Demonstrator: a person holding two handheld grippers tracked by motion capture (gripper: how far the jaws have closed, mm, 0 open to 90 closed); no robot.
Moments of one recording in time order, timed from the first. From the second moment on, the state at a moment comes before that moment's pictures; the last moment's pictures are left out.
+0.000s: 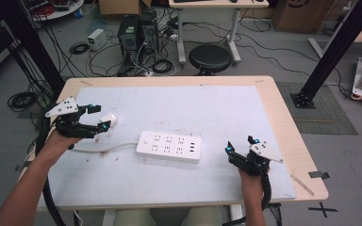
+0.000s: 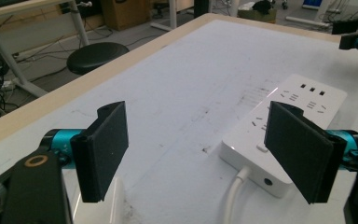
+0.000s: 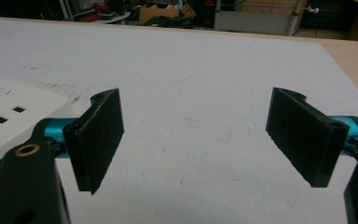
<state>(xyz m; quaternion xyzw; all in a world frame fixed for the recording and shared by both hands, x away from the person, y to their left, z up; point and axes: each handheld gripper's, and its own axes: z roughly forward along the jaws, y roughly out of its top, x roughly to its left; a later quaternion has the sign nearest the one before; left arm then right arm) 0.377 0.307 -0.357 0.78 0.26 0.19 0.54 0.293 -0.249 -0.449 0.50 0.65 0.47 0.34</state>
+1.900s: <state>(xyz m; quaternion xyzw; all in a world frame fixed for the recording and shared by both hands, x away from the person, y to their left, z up) 0.460 0.325 -0.442 0.84 0.40 0.15 0.35 0.295 -0.248 -0.449 0.50 0.65 0.46 0.34</state>
